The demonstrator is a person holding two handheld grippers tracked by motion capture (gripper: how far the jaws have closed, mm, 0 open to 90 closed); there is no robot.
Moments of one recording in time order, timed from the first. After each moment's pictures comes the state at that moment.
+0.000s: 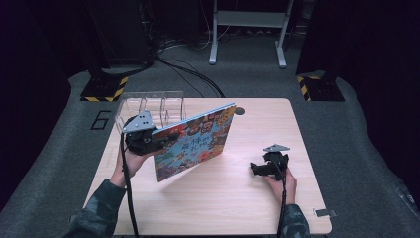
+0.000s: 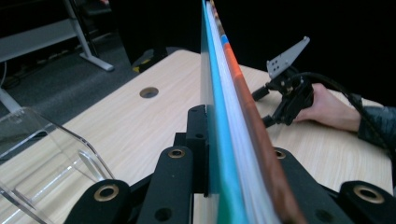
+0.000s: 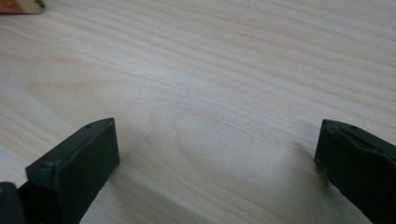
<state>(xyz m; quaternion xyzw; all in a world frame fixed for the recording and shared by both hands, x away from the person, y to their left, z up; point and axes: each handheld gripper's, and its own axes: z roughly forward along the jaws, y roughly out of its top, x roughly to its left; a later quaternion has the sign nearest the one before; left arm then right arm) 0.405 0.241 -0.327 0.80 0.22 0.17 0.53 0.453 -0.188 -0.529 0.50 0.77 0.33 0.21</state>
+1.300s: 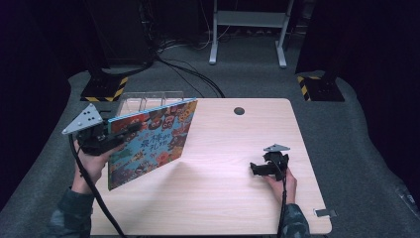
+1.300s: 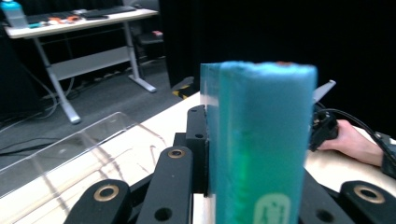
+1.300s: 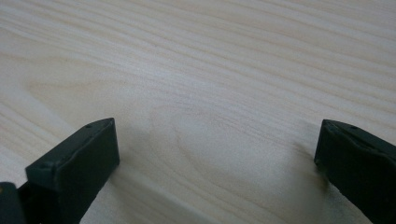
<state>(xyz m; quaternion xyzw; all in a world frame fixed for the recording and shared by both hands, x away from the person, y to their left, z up) 0.367 0.323 -0.288 0.74 0.29 0.24 0.56 0.454 -0.189 -0.529 0.50 0.77 0.33 0.21</state>
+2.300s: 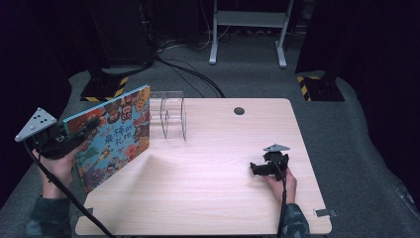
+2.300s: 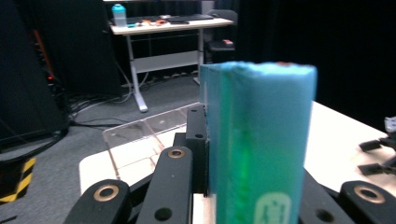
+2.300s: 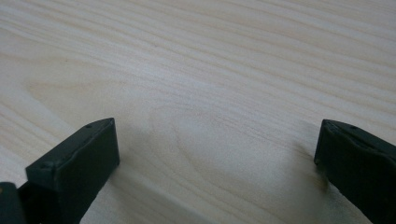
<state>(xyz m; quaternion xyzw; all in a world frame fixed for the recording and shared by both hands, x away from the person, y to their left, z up) 0.351 0.399 -0.291 0.67 0.40 0.32 0.54 0.454 -0.189 -0.529 0.50 0.77 0.33 0.21</state>
